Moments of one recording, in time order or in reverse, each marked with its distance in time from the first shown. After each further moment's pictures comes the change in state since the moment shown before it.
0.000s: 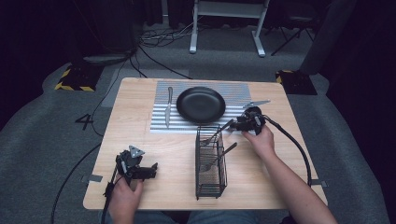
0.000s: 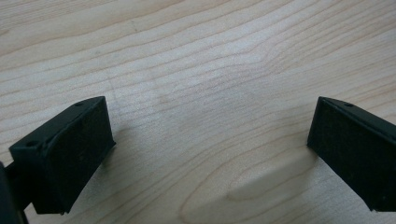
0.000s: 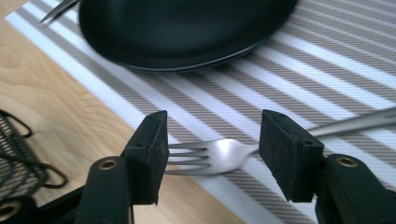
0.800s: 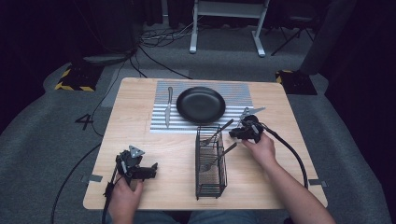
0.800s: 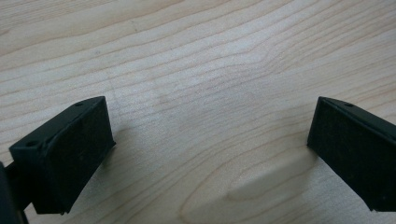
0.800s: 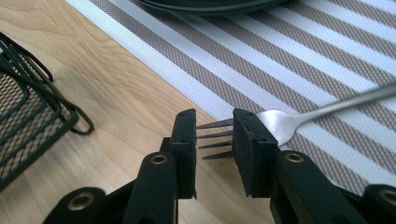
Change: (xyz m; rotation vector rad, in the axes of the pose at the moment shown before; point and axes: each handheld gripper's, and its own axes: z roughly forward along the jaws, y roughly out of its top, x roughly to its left) left arm 0.000 0.000 0.000 0.000 0.000 0.000; right arm 0.016 -0.021 -0.002 0.103 0.032 -0.035
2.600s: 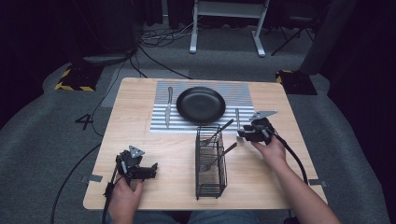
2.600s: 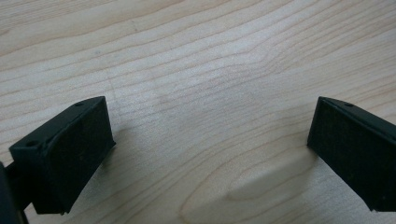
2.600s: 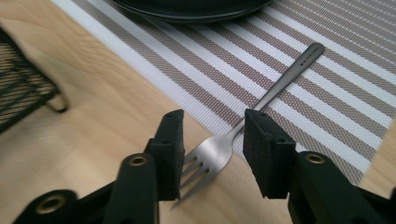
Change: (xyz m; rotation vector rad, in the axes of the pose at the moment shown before) left arm 0.000 0.000 0.000 0.000 0.001 0.000; right arm 0.000 -0.015 -0.038 -0.078 -0.115 -0.099
